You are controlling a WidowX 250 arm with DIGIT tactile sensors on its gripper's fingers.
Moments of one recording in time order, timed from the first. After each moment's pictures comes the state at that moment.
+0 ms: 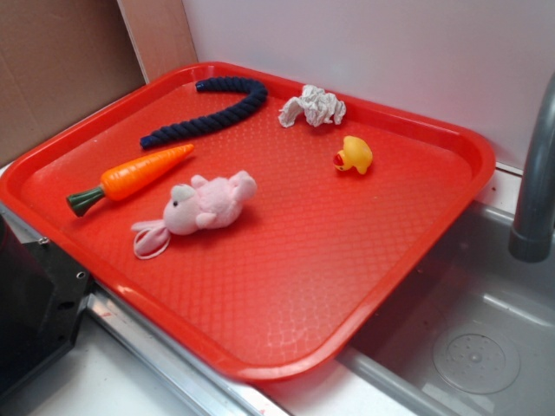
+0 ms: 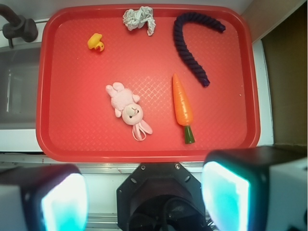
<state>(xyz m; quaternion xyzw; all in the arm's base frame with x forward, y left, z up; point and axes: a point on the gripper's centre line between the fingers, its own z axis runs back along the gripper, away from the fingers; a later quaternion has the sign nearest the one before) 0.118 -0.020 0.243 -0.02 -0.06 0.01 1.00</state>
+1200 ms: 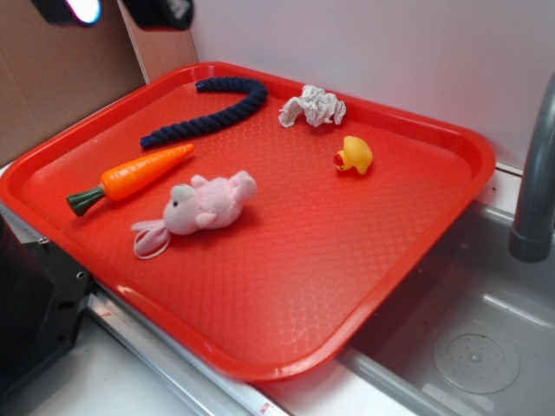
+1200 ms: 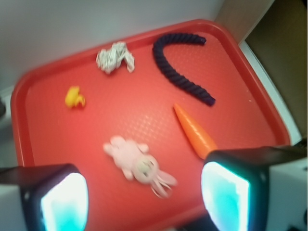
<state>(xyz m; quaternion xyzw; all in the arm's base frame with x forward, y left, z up) 0.180 -0.046 0.183 0.00 -0.15 0.20 0.97</state>
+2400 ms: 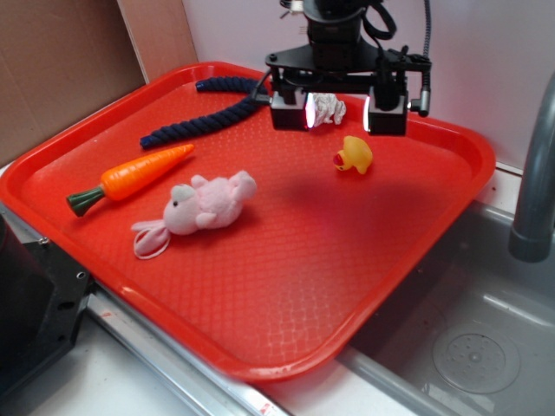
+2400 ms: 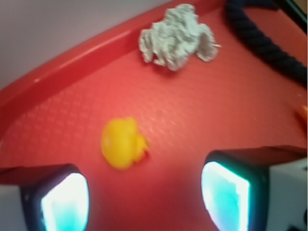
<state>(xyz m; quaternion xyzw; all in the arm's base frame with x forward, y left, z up) 0.302 -0.097 0.065 0.05 -0.10 0.30 0.95</state>
